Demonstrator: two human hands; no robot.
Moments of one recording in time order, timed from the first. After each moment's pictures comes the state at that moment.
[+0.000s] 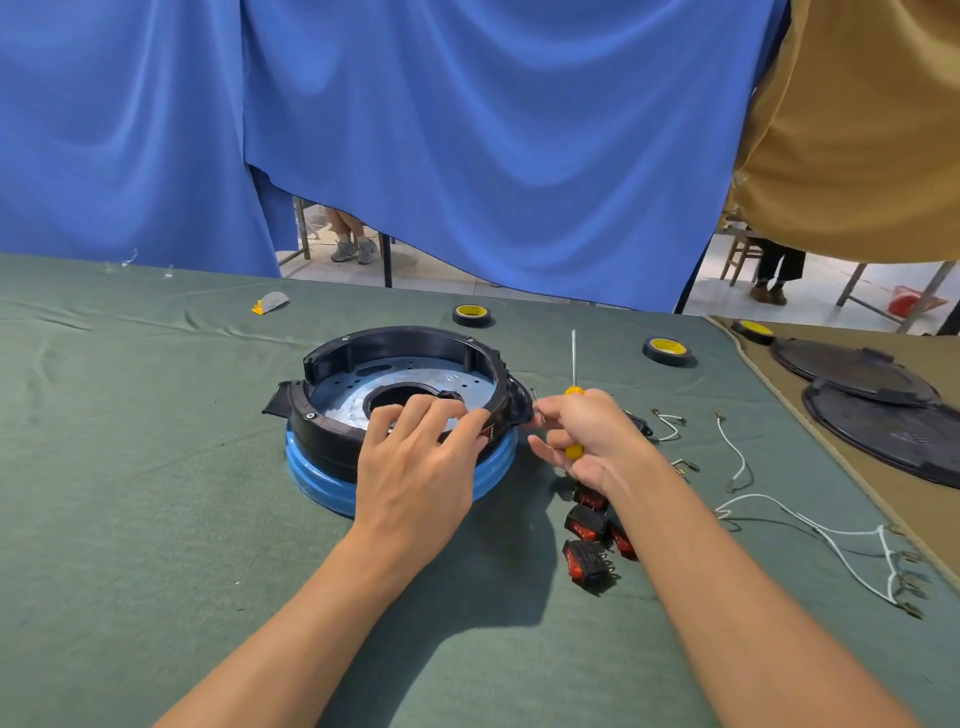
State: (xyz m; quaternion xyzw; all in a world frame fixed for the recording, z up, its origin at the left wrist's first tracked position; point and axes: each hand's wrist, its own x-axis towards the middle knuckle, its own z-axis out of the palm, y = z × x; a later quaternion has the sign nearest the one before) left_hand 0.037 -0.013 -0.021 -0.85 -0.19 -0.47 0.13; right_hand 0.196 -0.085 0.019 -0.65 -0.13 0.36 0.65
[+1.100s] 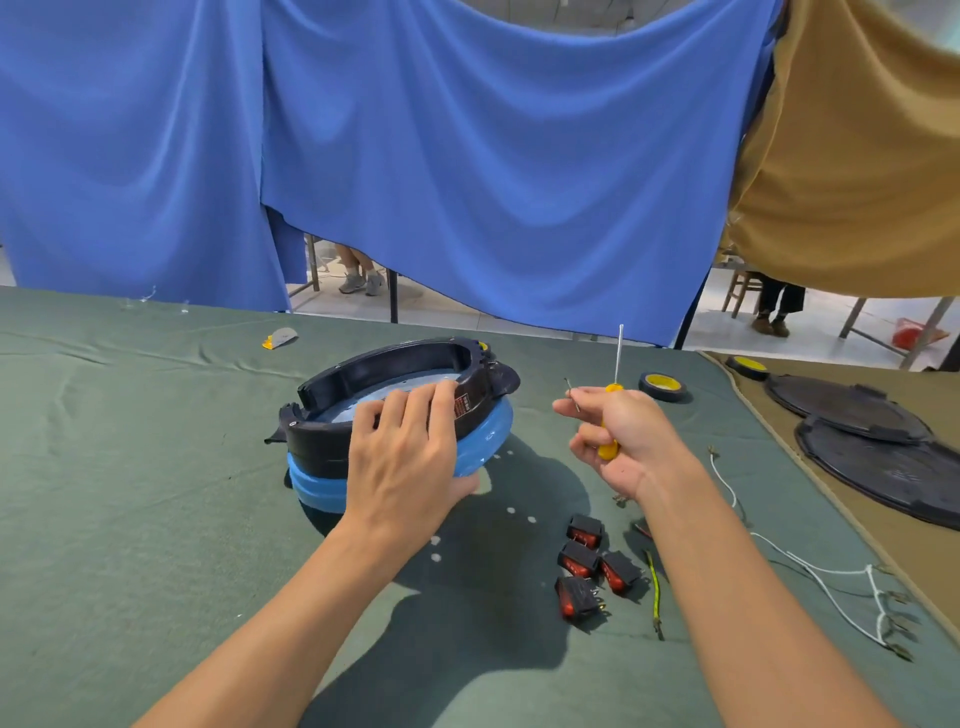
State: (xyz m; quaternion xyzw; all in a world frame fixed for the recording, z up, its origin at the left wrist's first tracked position) left_hand 0.040 -0.004 0.015 -0.85 -0.27 -0.42 0.18; right_hand 0.212 -0.110 0.056 -0.59 -0.15 0.33 0.72
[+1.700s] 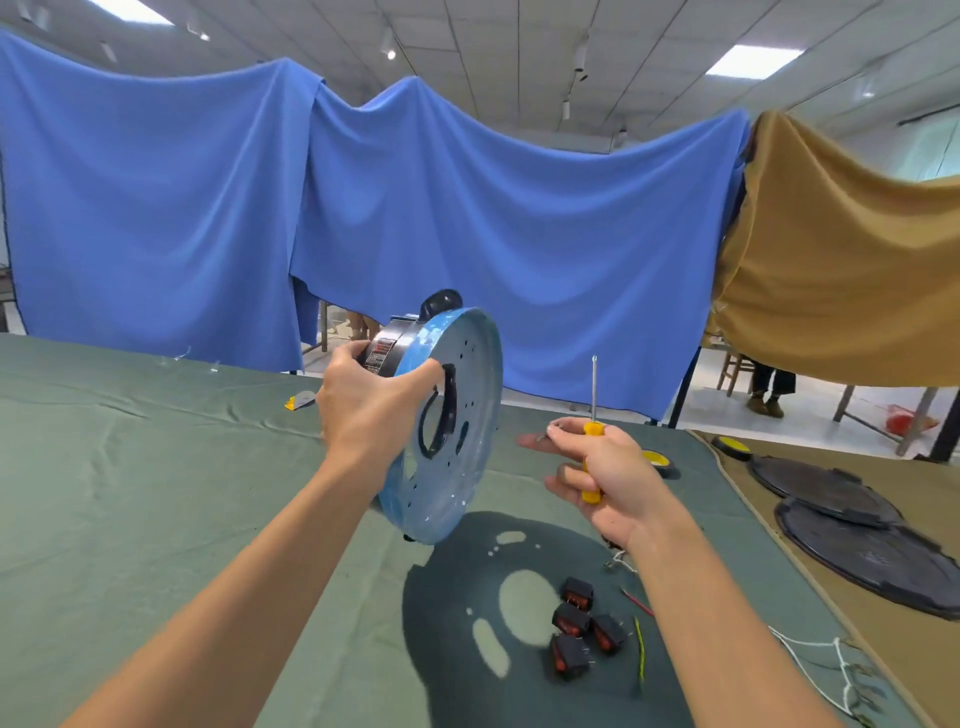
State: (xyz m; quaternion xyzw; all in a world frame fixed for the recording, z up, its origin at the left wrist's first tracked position) left_hand 0.014 0.005 0.129 -0.58 -0.37 -0.58 -0.43; right_hand 0.170 -0.126 0.103 -0.56 -0.30 0.33 0.69
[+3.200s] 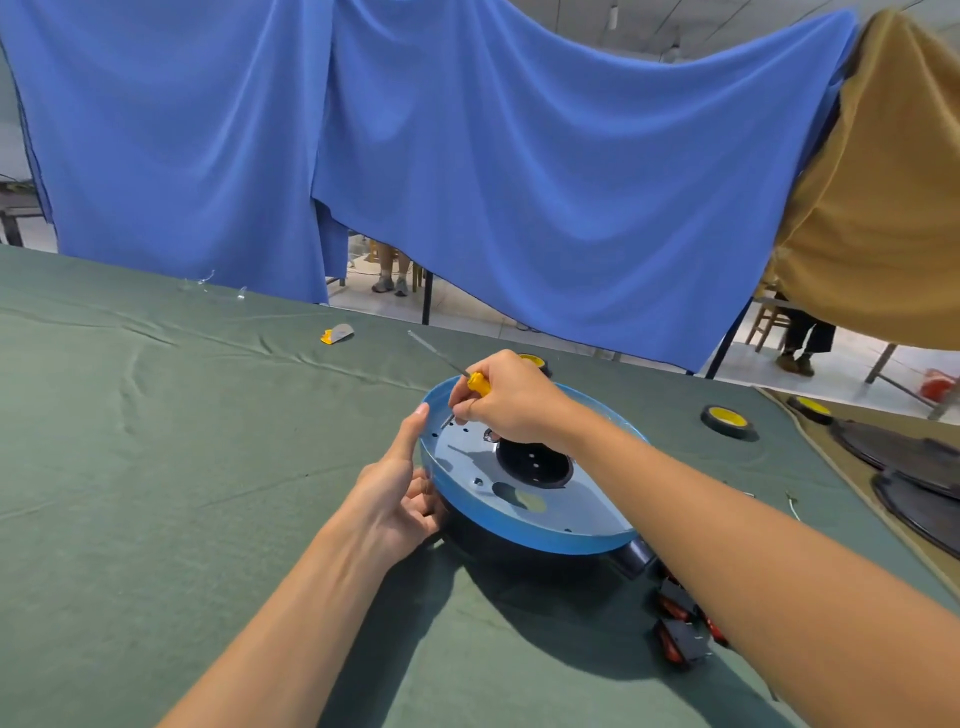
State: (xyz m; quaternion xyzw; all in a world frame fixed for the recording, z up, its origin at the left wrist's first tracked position) left_hand -0.003 0.074 -0.007 -0.30 -0.36 -0.28 -0.84; right_hand 0.117 0.022 0.081 -0.76 -0.59 0.09 0.27
